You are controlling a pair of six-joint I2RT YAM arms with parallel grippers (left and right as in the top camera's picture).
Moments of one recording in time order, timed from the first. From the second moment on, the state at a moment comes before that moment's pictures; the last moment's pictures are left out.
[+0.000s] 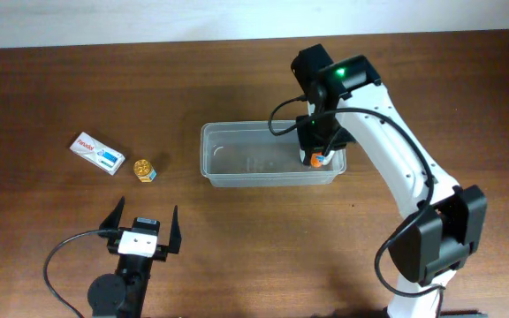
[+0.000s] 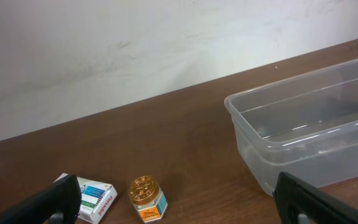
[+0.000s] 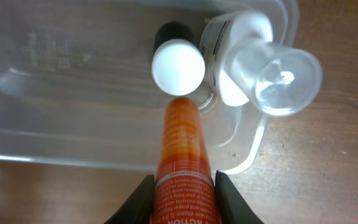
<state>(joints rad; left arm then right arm) -0.02 0.01 0.01 -0.06 0.12 0.23 0.38 1.96 1.86 -1.42 0.06 0.29</state>
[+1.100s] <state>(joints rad) -0.02 0.01 0.01 -0.06 0.12 0.23 0.34 1.96 1.62 -1.18 0.06 0.32</state>
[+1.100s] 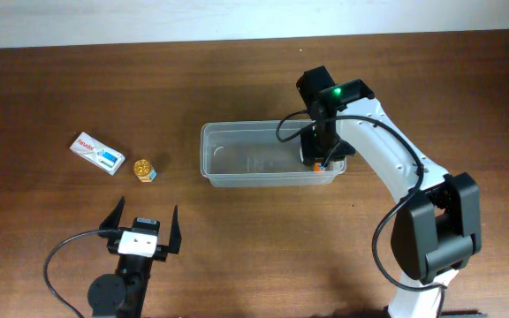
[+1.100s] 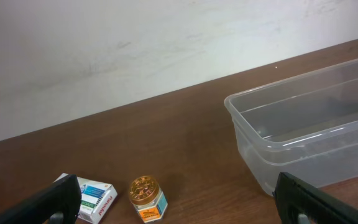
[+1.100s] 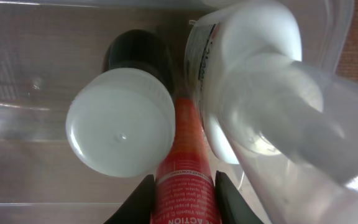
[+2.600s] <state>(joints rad) -0.02 0.01 0.01 -0.06 0.12 0.23 0.01 1.75 2.06 -1.56 0.03 0.32</state>
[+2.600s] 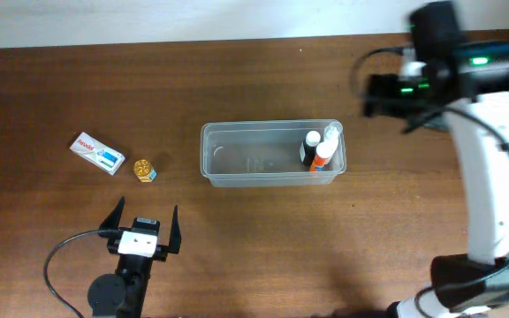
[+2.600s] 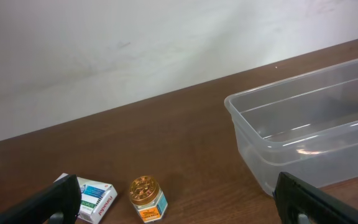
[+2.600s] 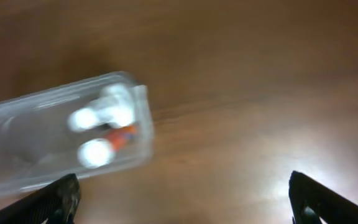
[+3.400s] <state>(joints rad) -0.02 0.01 0.01 -0.06 0.12 0.23 -0.38 1.75 2.06 -1.61 0.04 0.32</state>
